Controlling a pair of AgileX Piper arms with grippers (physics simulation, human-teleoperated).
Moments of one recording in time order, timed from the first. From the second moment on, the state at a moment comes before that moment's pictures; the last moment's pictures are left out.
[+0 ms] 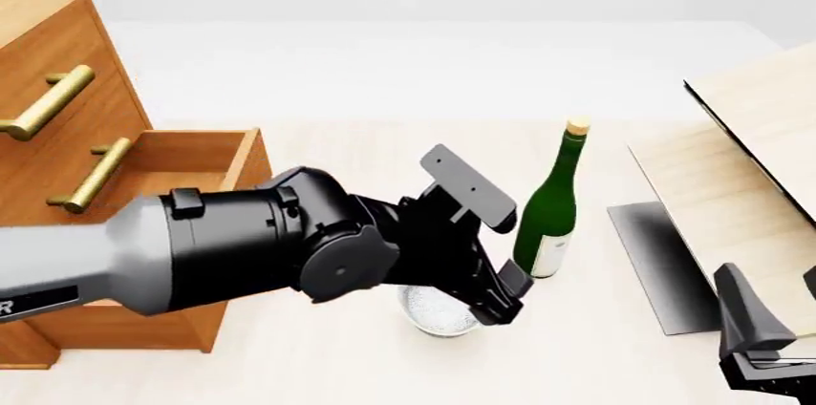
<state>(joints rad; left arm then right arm) -1.01 1.61 -1.12 0.31 -0.05 0.00 0.09 0.00 -0.08 0.00</state>
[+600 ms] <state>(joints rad) -0.96 1.75 -1.16 0.31 -0.03 0.00 0.09 0.00 -0.08 0.00</state>
